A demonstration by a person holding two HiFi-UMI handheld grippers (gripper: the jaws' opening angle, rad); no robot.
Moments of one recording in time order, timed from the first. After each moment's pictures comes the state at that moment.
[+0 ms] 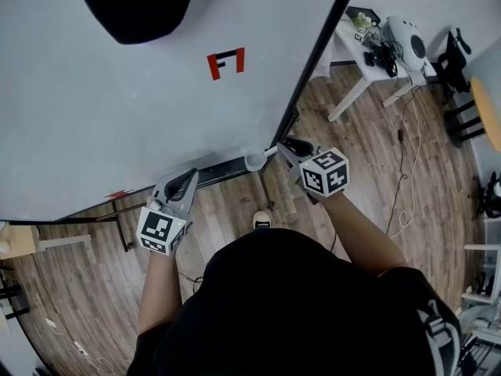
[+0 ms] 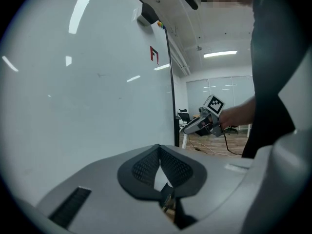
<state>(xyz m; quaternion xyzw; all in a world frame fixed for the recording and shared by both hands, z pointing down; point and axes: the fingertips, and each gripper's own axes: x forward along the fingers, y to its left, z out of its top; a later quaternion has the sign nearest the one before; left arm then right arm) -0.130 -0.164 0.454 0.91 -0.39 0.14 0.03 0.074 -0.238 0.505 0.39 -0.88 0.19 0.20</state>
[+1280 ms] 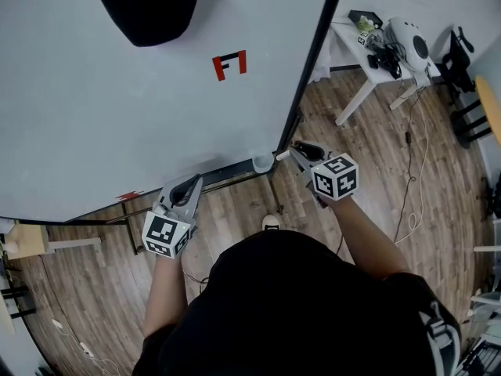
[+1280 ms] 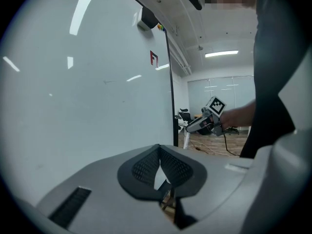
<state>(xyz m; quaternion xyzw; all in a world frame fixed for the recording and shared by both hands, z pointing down) -0.140 -0.142 0.445 0.91 -0.40 0.14 0.04 0.092 -0.220 0.498 0.40 -0.88 0.19 0.18</state>
